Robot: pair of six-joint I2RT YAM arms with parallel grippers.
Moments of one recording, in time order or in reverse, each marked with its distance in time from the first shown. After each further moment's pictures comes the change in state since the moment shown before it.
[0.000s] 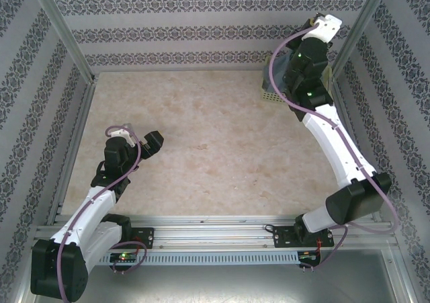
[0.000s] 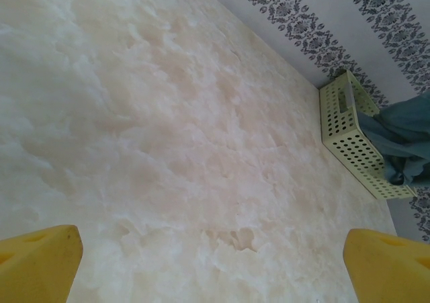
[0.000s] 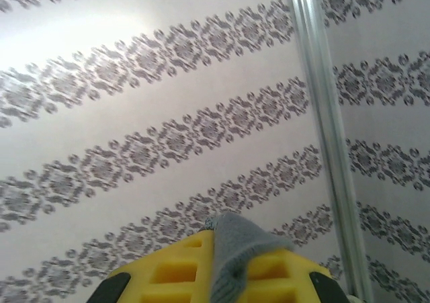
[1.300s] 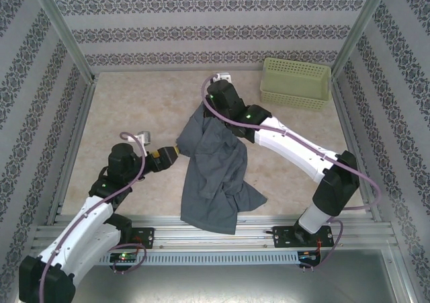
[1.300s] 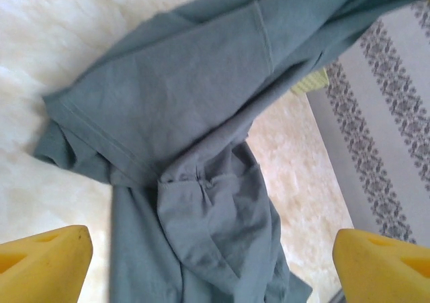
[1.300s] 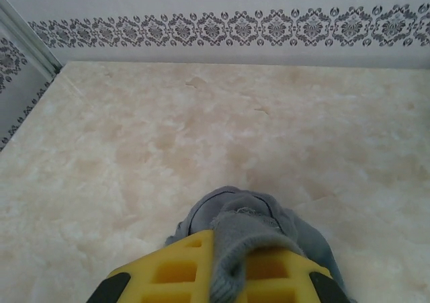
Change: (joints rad) left arm -0.198 -0.130 0.016 -0.166 0.186 0.024; right arm 0.460 0.156 -0.061 -0.601 -0.358 0.329
